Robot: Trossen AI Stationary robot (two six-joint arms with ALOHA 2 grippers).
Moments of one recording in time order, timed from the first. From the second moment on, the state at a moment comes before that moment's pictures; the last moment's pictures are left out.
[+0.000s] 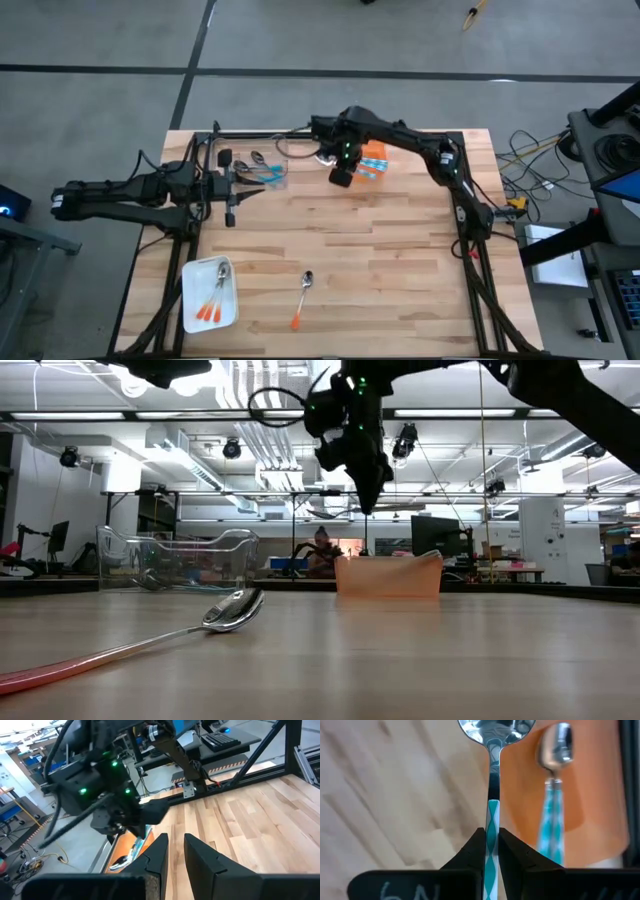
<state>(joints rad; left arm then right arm) 0.03 0.65 0.67 -0.17 -0.12 0.33 -0.38 2.23 2.28 -1.57 0.00 -0.01</state>
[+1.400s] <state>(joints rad) 0.03 0.66 0.67 -0.17 -0.12 0.35 -0.56 2.25 2.06 -1.57 0.21 -0.17</state>
